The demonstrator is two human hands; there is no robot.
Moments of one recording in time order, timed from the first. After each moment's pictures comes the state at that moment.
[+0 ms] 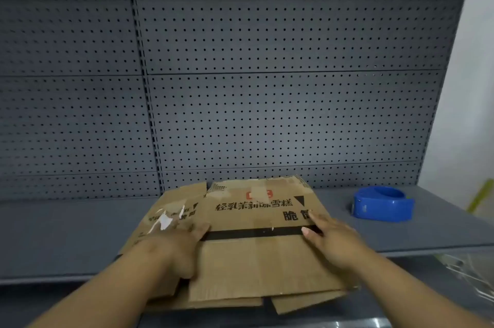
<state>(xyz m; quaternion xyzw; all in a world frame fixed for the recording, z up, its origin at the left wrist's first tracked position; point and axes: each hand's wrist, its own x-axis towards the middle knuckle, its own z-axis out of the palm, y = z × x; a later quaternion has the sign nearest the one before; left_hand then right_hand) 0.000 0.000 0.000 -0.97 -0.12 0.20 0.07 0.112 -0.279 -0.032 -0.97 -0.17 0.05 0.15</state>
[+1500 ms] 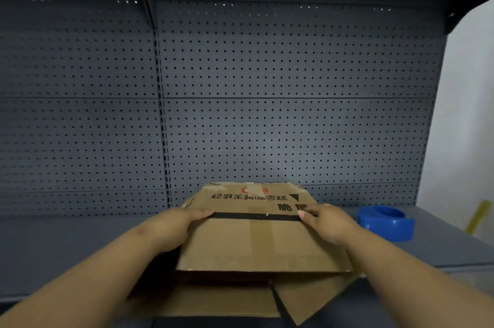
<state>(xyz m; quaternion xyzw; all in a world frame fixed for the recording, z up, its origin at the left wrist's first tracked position) -0.014 0.039 0.050 -0.99 -0.06 -0.01 -0.16 0.097 -0.245 0.044 -0.96 -0.18 0.00 0.20</state>
